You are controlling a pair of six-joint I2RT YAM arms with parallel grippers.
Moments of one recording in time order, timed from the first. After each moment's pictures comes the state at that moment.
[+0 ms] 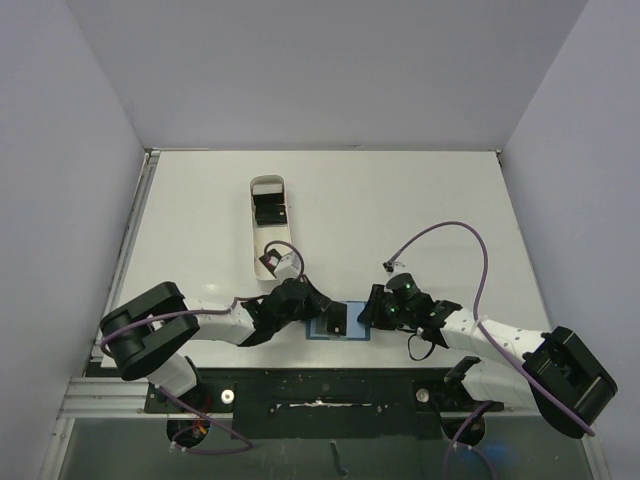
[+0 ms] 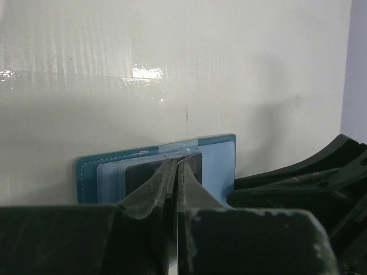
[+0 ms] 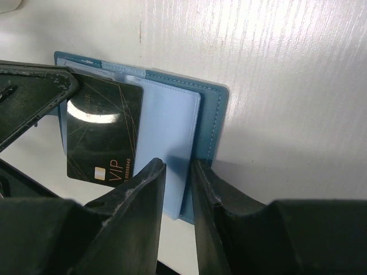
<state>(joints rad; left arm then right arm) -0.99 1.55 0.48 0.52 -0.26 -1.14 0.70 1.13 0.35 -0.05 -0.08 0.75</state>
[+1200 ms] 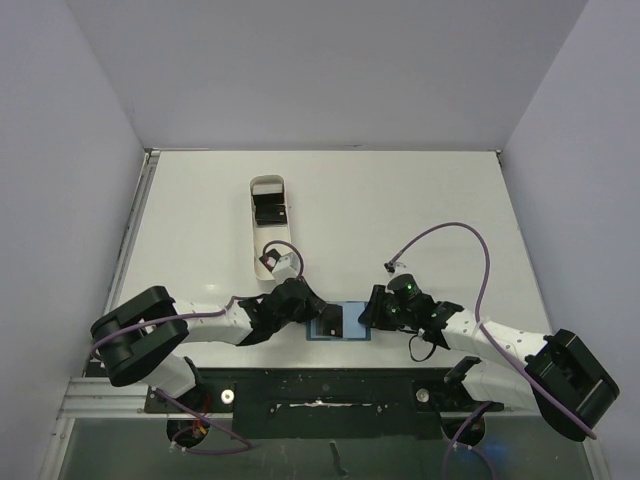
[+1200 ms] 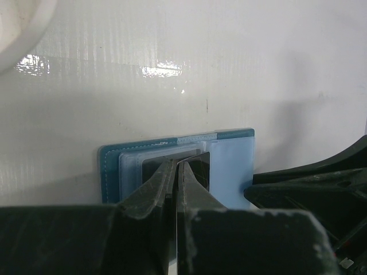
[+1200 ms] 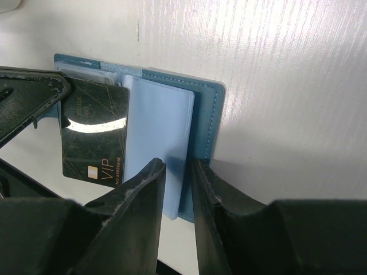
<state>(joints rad) -1.00 1.50 0.51 0.35 -0.29 -1.14 0.70 1.11 0.34 -0.06 -0.08 0.75</state>
